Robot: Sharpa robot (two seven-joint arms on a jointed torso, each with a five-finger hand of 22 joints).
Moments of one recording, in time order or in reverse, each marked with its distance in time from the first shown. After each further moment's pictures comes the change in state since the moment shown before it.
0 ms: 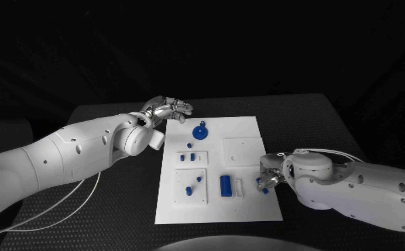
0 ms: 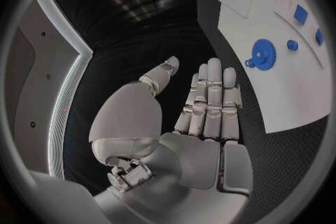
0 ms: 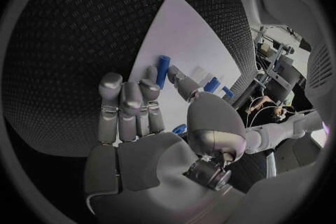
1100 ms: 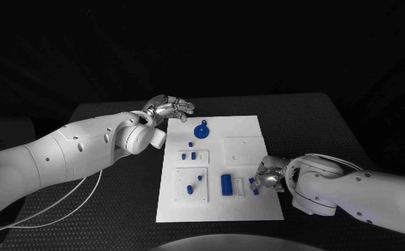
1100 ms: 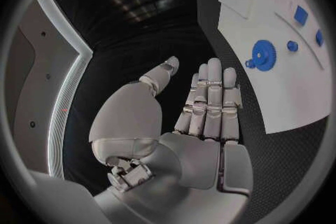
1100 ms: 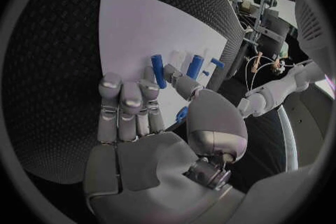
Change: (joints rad) left arm 0.000 0.000 0.000 0.002 0.000 0.002 -0.001; left_hand 0.000 0.000 0.000 0.000 0.000 0.000 0.000 0.000 0.000 0.000 0.000 0.000 0.000 0.000 0.000 -0.004 0.002 -0.006 0.000 0.000 -0.004 0.002; right arm -0.009 -0.027 -0.004 0.046 0.375 -0.228 0.007; right_hand 0.036 -0.010 0.093 0.014 0.004 0.012 0.002 -0.030 -0.285 0.005 -0.002 -0.004 -0.001 -0.004 0.007 -0.004 0.001 0.000 -0.002 0.005 0.008 -0.006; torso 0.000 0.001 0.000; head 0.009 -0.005
